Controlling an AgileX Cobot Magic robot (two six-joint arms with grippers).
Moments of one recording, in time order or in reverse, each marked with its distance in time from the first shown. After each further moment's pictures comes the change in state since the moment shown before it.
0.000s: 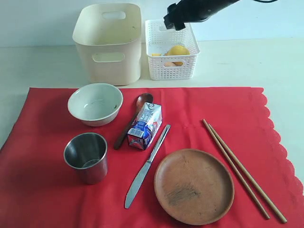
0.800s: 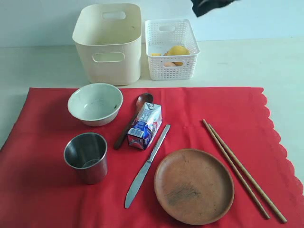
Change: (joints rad) left arm 0.000 0.000 0.000 0.000 0.000 0.000; right arm -0.004 -0.369 0.166 0.007 0.430 -0.040
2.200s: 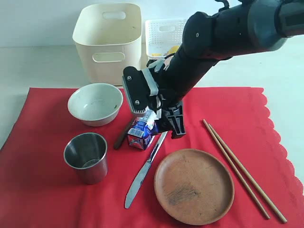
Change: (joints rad) left arm 0.000 0.000 0.000 0.000 0.000 0.000; right arm 0.316 0.218 0.313 -0.015 -0.303 -0.939
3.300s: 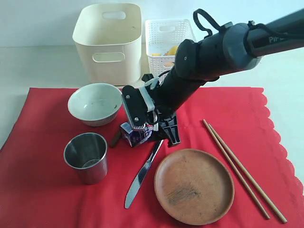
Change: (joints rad) left arm 0.000 0.000 0.000 0.000 0.000 0.000; right arm 0.000 0.131 -0.002 0.077 -0.129 -0.155
